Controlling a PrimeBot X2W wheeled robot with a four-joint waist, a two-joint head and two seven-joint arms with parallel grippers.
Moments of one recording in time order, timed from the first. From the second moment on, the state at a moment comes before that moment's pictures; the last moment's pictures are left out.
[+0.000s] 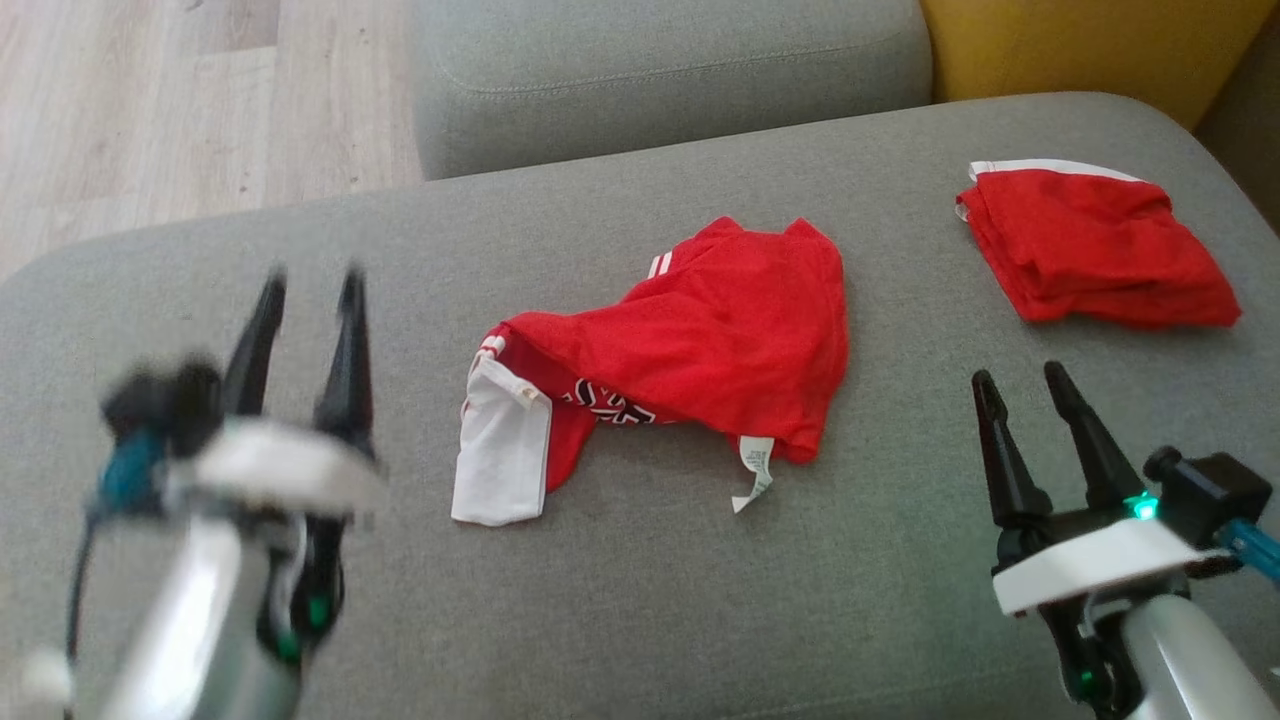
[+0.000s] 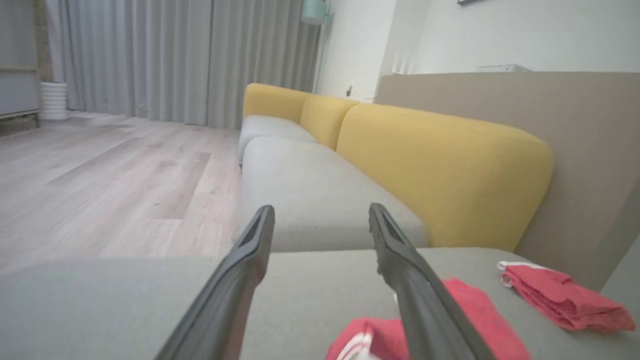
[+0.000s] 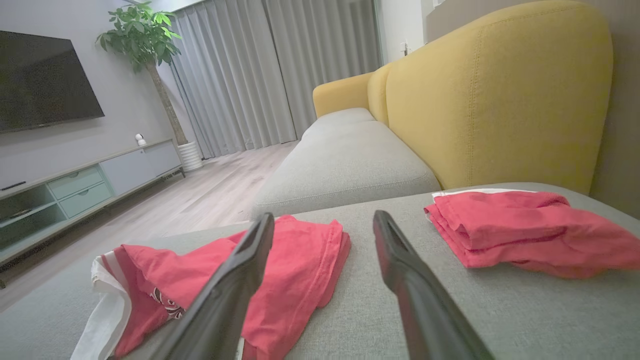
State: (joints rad) left arm -0.34 0.25 -0.32 0.24 -0.53 0.06 -0.21; right arm -0.10 -0.23 0.20 0.24 0.43 0.13 -0.21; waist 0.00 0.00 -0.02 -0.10
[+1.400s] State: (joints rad) left arm 0.07 0.09 -0.18 0.05 -0.27 0.13 -0.25; right arm -0.06 -0.23 0.26 0.23 0.42 0.13 -0.07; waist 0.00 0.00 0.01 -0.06
